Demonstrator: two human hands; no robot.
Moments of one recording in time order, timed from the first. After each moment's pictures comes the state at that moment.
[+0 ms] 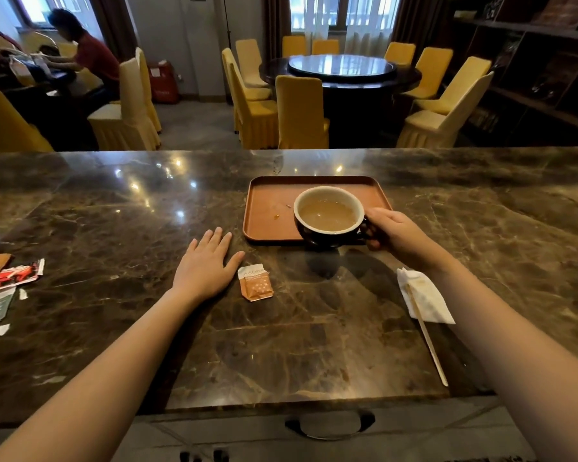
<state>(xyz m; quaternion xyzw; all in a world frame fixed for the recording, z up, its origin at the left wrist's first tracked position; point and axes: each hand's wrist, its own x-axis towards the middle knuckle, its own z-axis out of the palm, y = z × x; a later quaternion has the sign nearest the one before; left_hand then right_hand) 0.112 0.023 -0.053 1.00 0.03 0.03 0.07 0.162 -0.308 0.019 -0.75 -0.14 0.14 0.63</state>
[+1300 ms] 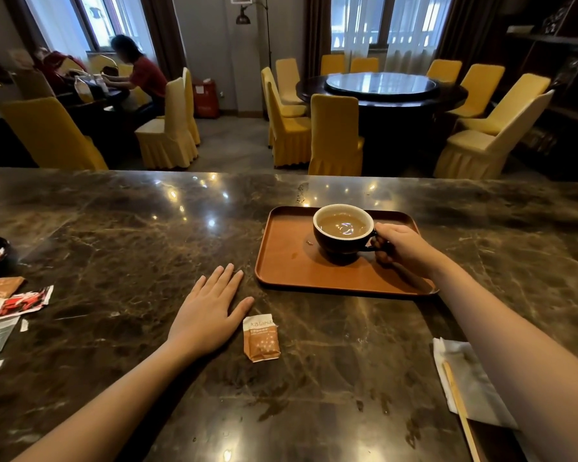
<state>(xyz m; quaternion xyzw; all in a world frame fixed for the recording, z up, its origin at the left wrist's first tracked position) 0.110 0.026 -0.061 1.00 0.05 0.05 0.07 0.284 -0.294 -0.006 -0.77 -0.14 0.20 0.59</state>
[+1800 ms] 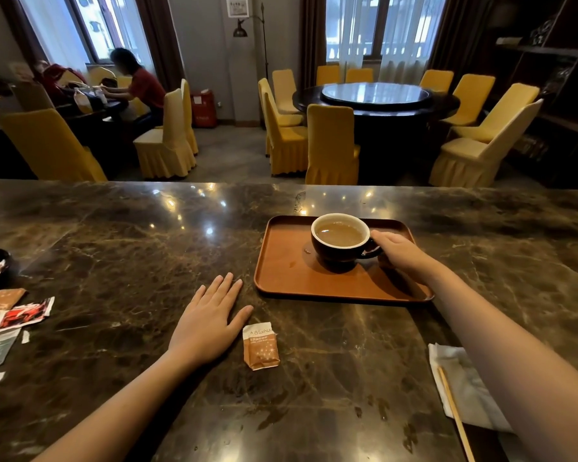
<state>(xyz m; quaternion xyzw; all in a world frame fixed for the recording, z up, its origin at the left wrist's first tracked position) 0.110 0.026 -0.062 0.99 0.05 0.05 0.08 0.276 -0.287 0.005 -0.84 -0.13 0.13 0.52</state>
